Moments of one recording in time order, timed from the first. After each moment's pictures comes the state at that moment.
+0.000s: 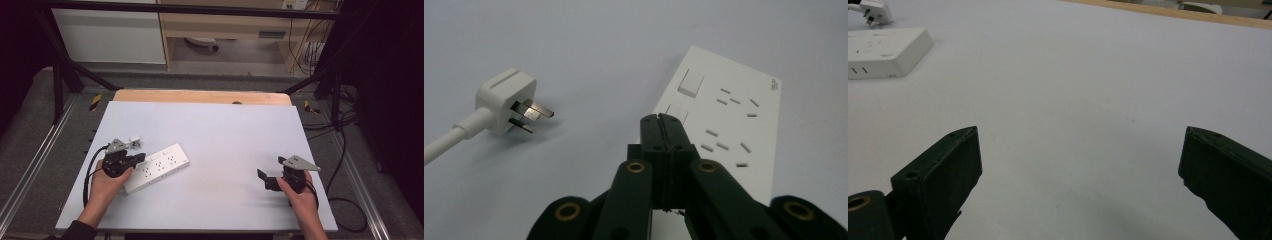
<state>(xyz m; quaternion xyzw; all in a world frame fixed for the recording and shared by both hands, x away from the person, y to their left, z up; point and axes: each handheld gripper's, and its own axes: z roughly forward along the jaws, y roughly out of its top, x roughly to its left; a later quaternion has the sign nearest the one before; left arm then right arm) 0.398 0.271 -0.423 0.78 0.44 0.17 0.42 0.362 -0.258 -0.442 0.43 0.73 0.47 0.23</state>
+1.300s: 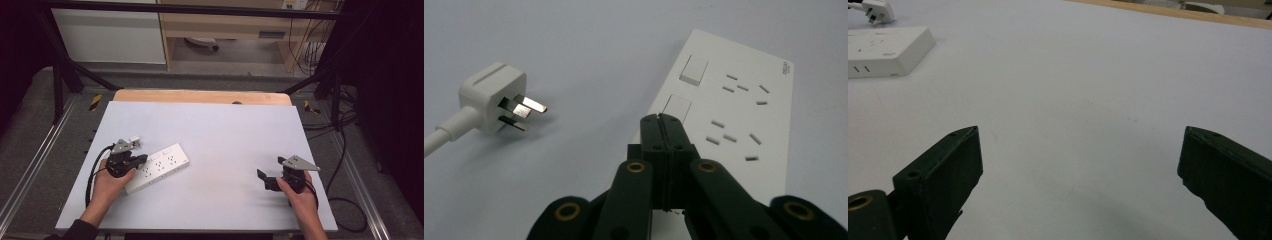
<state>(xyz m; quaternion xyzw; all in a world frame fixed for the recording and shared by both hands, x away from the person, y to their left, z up) 0.402 0.264 -0.428 0.79 0.43 0.17 0.39 0.362 -0.258 -0.442 0.43 0.74 0.47 0.23</state>
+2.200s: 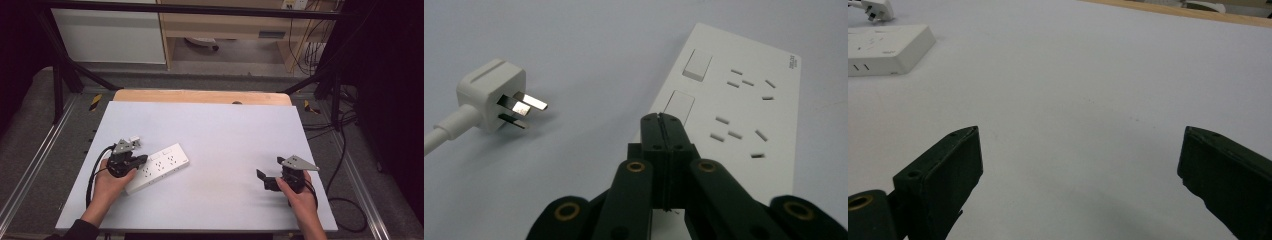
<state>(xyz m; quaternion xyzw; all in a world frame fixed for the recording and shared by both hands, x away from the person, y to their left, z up) 0.403 0.262 -0.430 0.80 0.43 0.17 0.39 0.362 -0.256 -0.443 0.43 0.74 0.47 0.23</state>
